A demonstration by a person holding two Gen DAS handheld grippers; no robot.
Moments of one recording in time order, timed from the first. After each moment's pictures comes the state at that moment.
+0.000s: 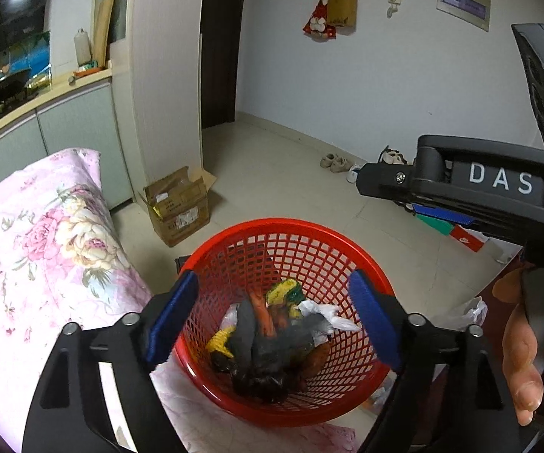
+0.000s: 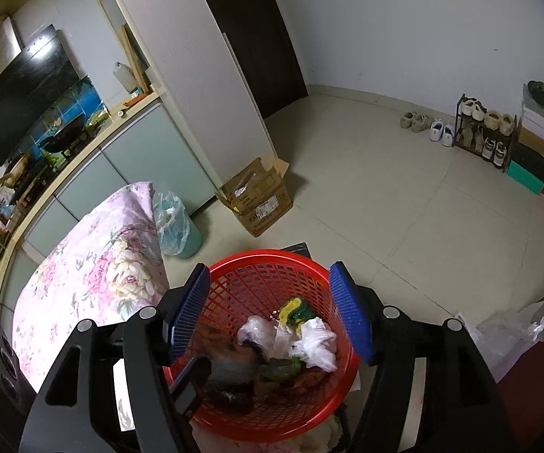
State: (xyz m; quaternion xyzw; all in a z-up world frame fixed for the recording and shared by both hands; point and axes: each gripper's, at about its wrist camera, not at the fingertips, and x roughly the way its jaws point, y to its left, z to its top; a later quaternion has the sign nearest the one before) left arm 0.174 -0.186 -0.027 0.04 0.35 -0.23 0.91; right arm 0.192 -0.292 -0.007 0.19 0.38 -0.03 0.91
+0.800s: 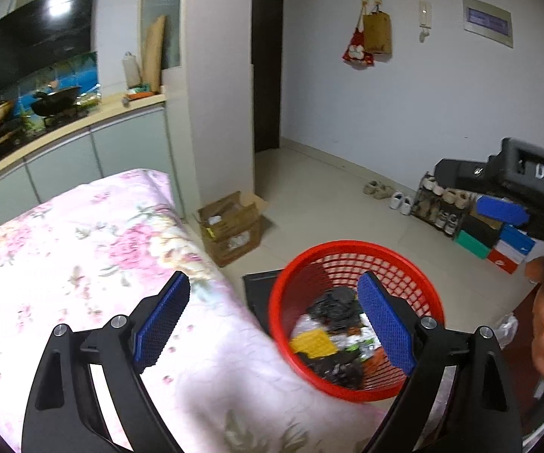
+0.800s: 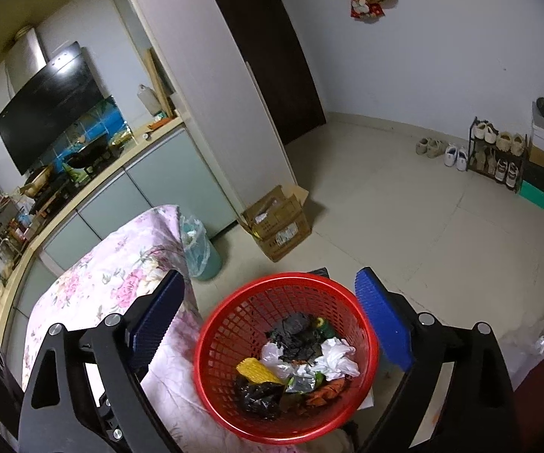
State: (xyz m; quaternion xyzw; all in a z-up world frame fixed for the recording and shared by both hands) left arm 0.156 -0.115 0.004 0.04 0.30 -0.14 0.94; right arm 0.173 -0.280 0.020 0.19 0.32 0.00 0.93
